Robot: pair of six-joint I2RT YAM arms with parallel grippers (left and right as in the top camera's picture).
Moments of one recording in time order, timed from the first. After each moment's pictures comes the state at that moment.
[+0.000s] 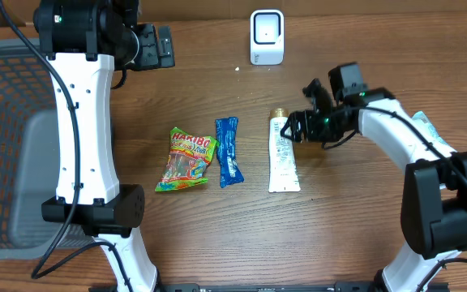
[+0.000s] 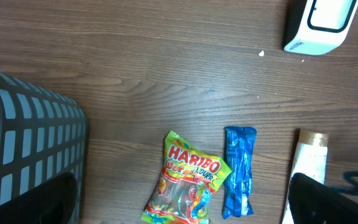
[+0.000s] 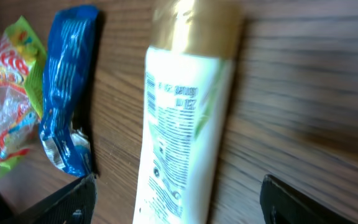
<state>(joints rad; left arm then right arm) -0.07 2.04 2.61 -1.67 -0.02 -0.21 0.23 1.89 1.24 -0.64 -0.56 0.10</state>
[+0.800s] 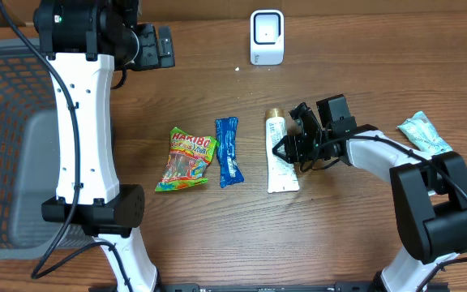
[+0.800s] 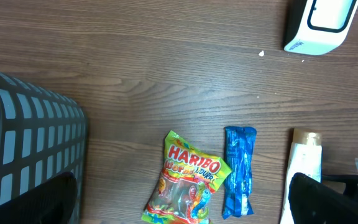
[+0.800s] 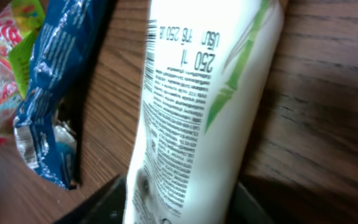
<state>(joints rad) -0.07 2.04 2.61 -1.67 -0.02 -0.21 0.28 1.88 0.96 -0.21 -0.60 0.12</state>
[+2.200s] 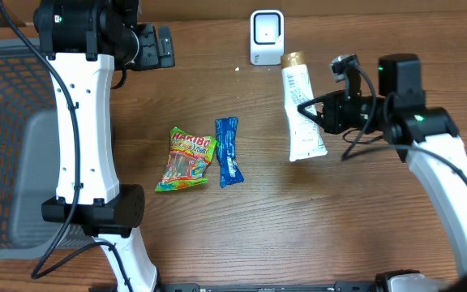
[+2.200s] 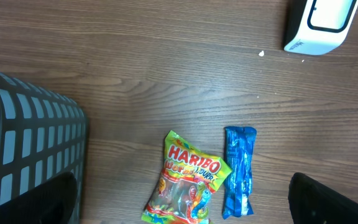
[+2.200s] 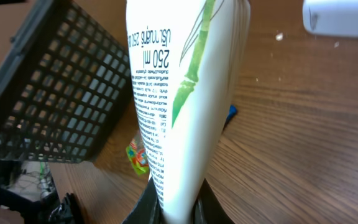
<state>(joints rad) -0.07 2.04 2.61 -1.67 -0.02 -0.21 0.13 1.43 1.20 -0.56 -0.82 0.09</state>
